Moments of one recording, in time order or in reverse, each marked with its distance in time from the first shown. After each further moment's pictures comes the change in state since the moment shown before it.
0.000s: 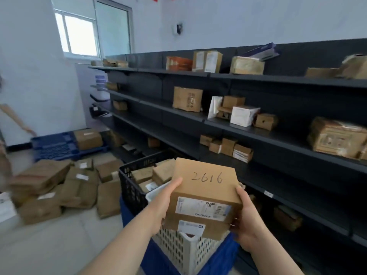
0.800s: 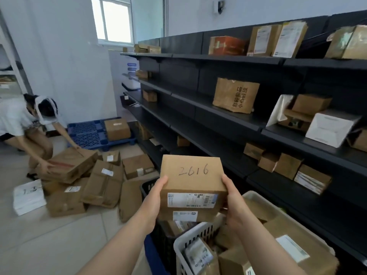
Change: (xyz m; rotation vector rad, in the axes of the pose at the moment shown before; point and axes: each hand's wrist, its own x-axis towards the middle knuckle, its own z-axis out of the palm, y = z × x) left_hand 0.268 0.092 -0.173 -0.211 0.281 0.095; right_hand 0.267 -0.061 0.267 -0.191 -0.201 0.012
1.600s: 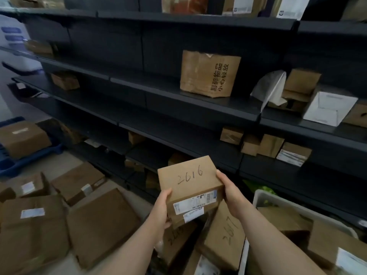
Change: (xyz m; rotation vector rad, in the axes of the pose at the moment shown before) left_hand 0.342 0.029 -0.024 0.119 -0.316 -0.363; right_hand 0.238 -0.043 0.106 -0.052 0.329 -0.034
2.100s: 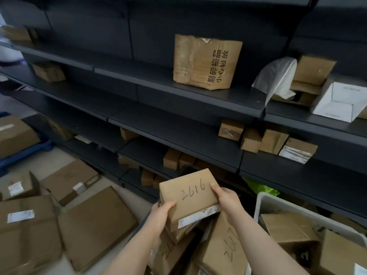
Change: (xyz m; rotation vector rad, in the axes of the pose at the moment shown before) left_hand 0.069 0.000 0.011 0.209 0.055 -0.078; right_hand 0.071 0.026 -0.004 -0.072 0.210 0.091
